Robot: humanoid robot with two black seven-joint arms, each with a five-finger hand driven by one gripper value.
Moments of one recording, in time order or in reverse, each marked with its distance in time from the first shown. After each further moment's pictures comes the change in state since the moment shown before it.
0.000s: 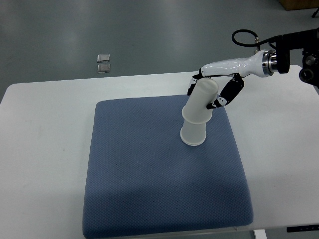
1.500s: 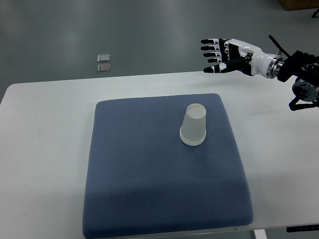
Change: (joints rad) left arm 0.000 0.000 0.000 0.000 0.000 0.000 0.000; right arm -0.353 0.220 0.331 -0.458 0.966 -0.025 -0.172
